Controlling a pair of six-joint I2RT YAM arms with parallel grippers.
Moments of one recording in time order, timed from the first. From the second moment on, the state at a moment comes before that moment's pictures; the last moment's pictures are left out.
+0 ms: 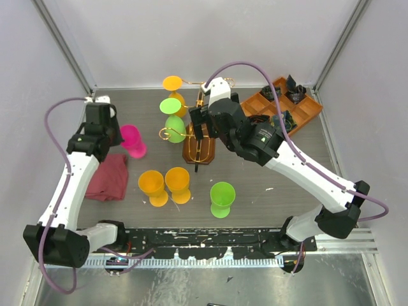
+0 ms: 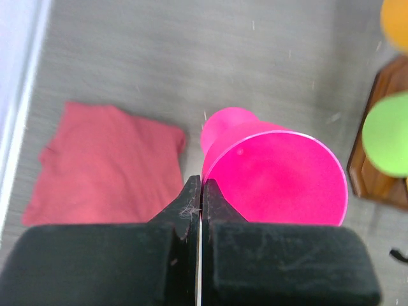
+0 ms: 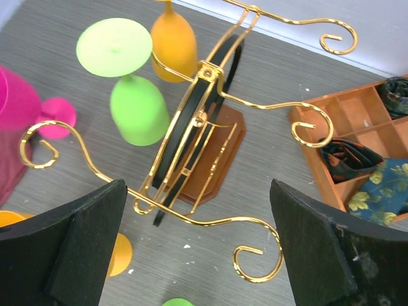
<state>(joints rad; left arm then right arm) -0.15 1.17 1.13 -0.73 -0.22 -0.27 0.96 1.43 1.65 -0.68 0.56 0.20</state>
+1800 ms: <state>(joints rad) -0.24 1.35 1.09 1.19 0.12 -0.27 0.62 1.78 1.75 0.62 -0.25 1.15</state>
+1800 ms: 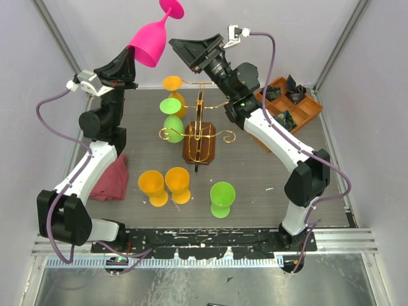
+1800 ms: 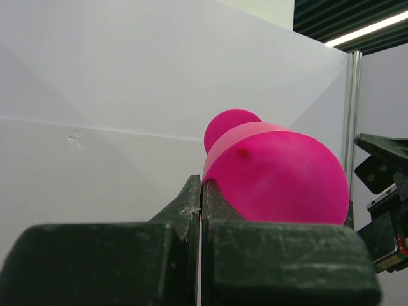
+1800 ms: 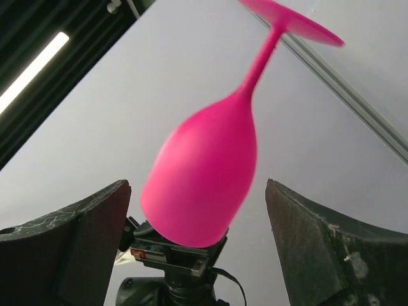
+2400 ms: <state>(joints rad) -0.25 1.35 1.07 1.25 0.18 -0.29 0.62 1.87 1.85 0.71 -0.20 1.15</state>
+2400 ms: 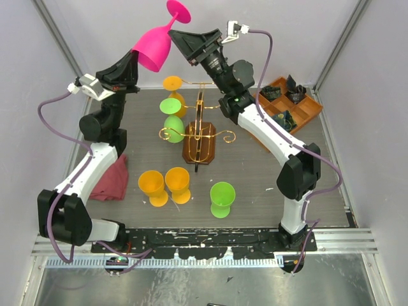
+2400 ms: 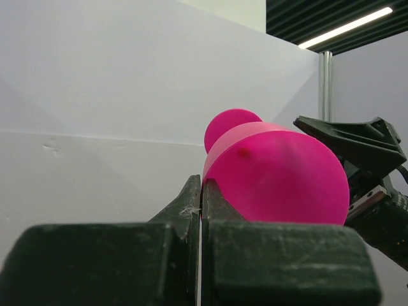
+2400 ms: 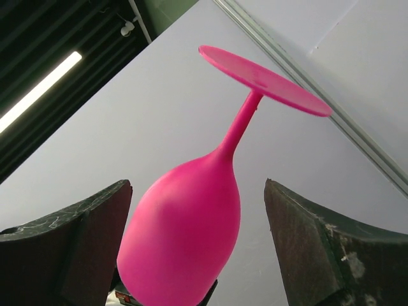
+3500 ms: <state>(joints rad) -0.27 1.35 1.03 1.27 0.20 -0.27 0.60 1.93 1.95 0.72 -0.20 1.16</state>
